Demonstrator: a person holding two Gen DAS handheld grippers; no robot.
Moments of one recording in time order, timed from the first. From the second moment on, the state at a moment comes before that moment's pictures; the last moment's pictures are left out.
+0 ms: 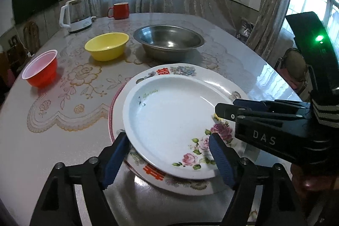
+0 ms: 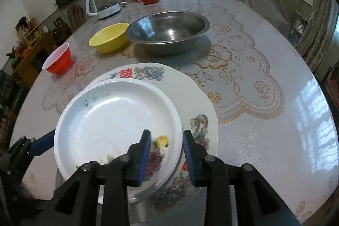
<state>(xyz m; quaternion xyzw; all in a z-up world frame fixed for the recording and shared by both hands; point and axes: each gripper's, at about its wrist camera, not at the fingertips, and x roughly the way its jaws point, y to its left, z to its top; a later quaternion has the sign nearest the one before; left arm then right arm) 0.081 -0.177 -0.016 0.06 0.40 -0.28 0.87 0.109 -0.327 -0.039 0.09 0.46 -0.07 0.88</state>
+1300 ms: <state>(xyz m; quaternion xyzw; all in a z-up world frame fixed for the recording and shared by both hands) 0.089 -0.075 -0.022 -0.11 0.38 -0.21 0.89 0.086 -0.340 -0.028 0.16 0.41 -0.06 0.89</state>
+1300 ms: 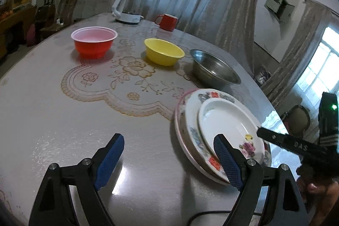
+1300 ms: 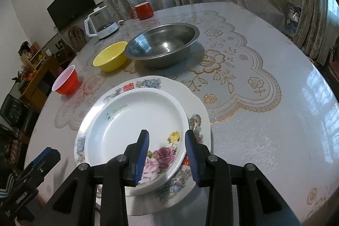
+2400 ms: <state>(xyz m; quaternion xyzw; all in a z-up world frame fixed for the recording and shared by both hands) 0.113 -0.102 -0.007 -0.04 0.40 -0.16 0.90 0.097 -0.378 -0.022 0.19 0.40 -0.08 0.89</state>
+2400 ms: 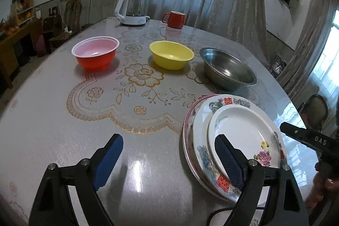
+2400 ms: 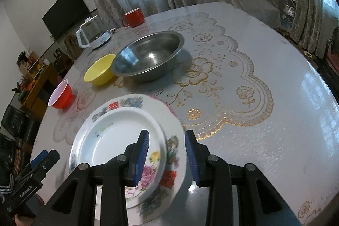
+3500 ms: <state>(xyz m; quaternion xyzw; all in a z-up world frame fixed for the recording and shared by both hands) 0.161 -0.128 0.008 -0.02 0.40 -0.18 0.90 0.199 -0.443 -0.020 0.18 0.36 -0.07 0.91</state>
